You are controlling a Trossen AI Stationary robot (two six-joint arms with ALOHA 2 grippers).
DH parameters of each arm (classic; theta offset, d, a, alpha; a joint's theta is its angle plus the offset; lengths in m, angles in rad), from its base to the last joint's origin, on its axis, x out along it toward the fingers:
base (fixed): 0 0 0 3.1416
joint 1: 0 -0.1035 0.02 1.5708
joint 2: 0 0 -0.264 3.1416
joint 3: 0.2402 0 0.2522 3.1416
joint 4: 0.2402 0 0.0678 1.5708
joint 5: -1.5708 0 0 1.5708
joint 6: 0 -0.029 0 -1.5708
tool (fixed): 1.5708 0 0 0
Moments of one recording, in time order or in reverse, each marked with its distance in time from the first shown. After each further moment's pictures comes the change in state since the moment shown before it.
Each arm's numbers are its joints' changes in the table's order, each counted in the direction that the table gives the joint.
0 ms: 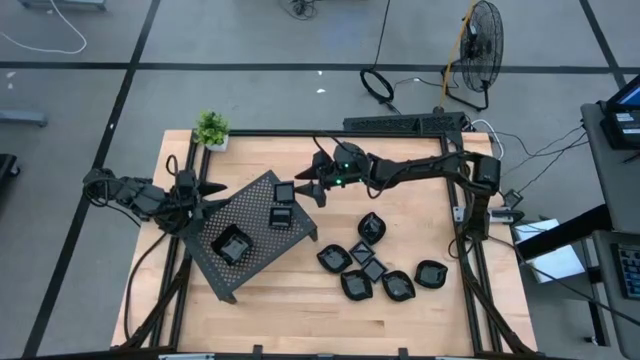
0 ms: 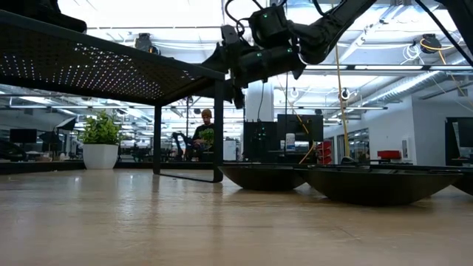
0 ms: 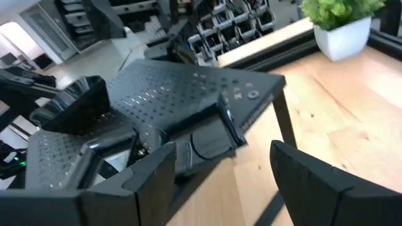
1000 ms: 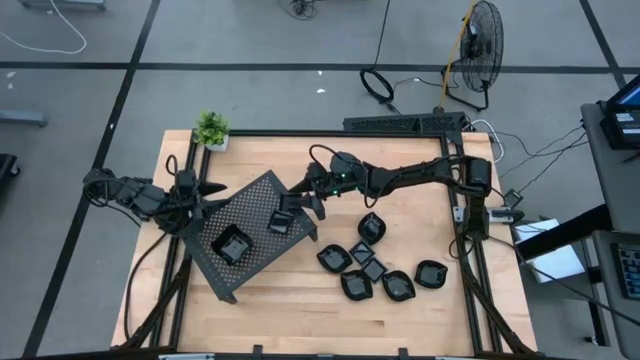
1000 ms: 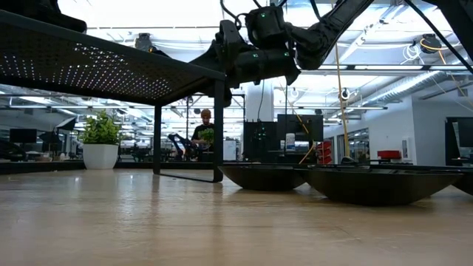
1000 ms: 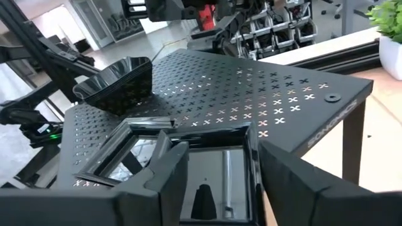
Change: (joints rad) left arm 0.000 0.000 0.000 0.000 0.000 0.000; right arm -0.053 0.063 0.001 -0.131 0.084 0.080
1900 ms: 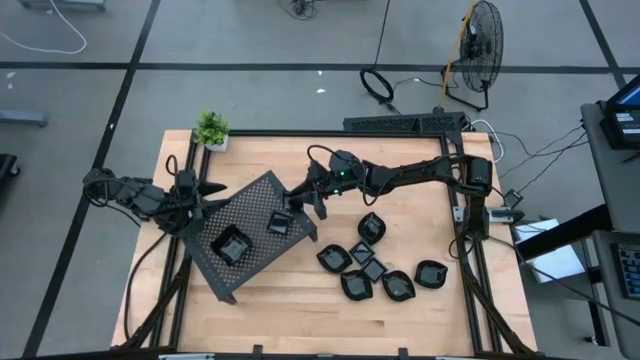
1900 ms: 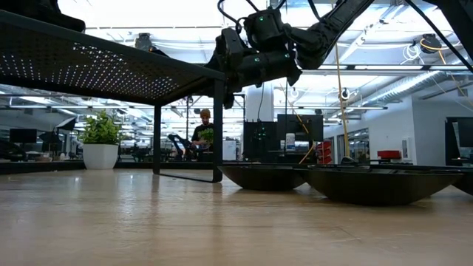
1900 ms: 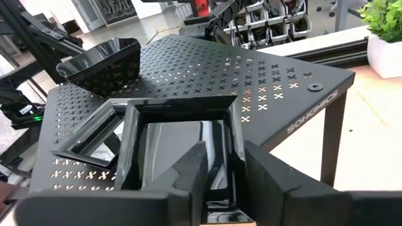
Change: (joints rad) left arm 0.000 0.000 0.000 0.000 0.000 0.000; right arm 0.009 -0.002 0.000 0.070 -0.002 0.093
